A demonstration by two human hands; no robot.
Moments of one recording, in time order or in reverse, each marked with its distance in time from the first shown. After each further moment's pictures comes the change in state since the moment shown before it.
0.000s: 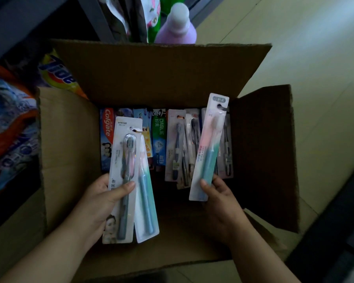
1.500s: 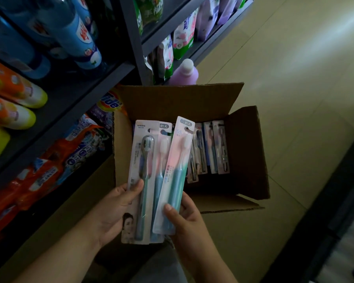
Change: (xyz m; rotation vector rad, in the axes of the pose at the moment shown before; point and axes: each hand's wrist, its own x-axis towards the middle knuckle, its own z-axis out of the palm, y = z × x) left_hand -0.153 0.032 -0.047 -0.142 -0.235 -0.065; right_hand -0.189 0.038 0.104 0.070 -0.319 -0.118
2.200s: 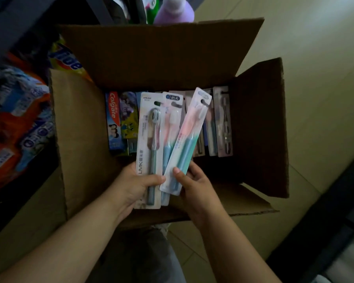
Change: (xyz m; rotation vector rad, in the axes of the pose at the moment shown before) left_hand 0.138 -0.045 0.056 0.218 0.138 0.008; right_hand 0.118 -0.003 -0.109 -0.014 0.153 0.114
